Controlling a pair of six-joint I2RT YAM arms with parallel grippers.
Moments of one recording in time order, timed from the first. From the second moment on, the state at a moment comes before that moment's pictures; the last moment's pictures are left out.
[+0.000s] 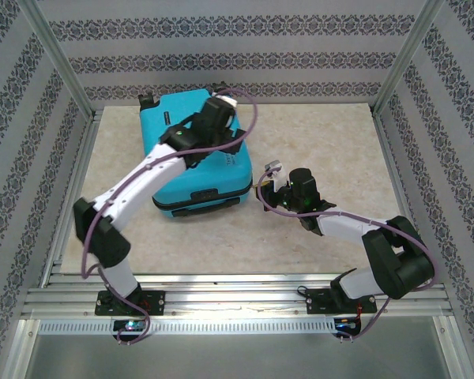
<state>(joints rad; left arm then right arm) -0.65 1.78 1.83 -0.77 -0.38 -0.12 0.46 1.41 0.56 0.40 -0.40 0.18</state>
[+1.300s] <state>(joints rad) -0.76 1.79 1.68 -0.94 -0.56 -0.17 0.78 1.37 0.54 0.39 -0.20 0.18</state>
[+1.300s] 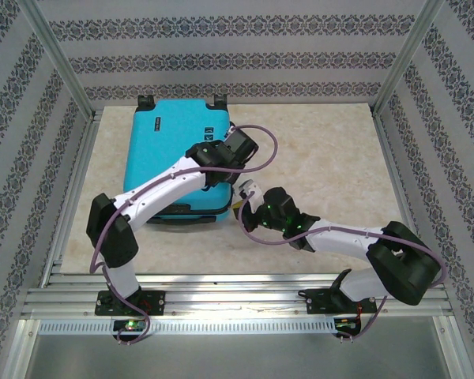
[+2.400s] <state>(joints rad) -0.77 1.66 1.39 -0.56 -0.58 -0.19 0.76 1.43 0.55 0.49 0.02 0.12</state>
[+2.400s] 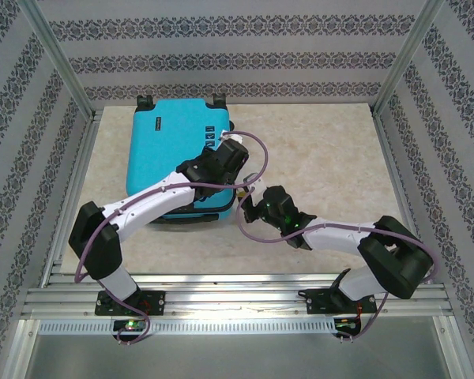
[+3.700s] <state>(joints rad) -0.33 1.10 1.15 -0.63 -0.33 -0.23 0.62 1.42 0.80 0.39 0.07 0.23</state>
